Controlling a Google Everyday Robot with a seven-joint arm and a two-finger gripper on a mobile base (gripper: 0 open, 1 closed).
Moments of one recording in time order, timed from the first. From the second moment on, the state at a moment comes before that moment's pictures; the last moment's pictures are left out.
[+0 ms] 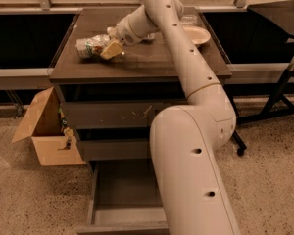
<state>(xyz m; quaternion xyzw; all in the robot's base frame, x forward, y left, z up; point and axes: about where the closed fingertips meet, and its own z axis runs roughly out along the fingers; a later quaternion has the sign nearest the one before) 0.835 0.121 0.844 -0.61 0.66 0.20 0.39</state>
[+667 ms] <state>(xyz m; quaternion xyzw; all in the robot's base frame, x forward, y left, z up) 0.844 0.100 0.854 -0.59 0.67 0.19 0.41</state>
